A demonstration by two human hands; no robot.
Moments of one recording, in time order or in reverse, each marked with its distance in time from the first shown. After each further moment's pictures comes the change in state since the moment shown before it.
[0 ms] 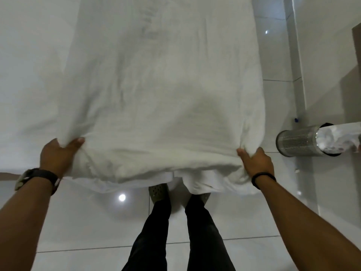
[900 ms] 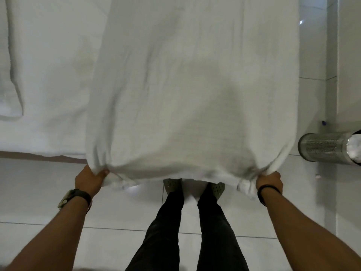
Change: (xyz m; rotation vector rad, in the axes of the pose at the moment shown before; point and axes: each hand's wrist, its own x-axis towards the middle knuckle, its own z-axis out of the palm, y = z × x) left_hand -0.024 -0.110 0.013 0.200 -0.103 -0.206; right_hand -0.022 0.008 0.065 0.116 -0.019 0.396
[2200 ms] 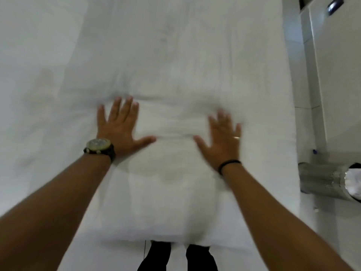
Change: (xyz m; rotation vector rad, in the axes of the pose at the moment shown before) left_hand 0.098 0.282 0.053 0.698 0.228 0.916; right_hand 0.010 -0.243 0.071 -0.414 0.355 -1.257
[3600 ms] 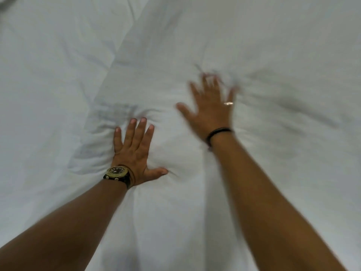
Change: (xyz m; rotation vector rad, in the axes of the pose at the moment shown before) left_hand 0.171 -0.025 0.000 -0.035 0.029 -0.127; right_hand 0.366 -0.103 -0.003 0.007 -0.152 -0.318
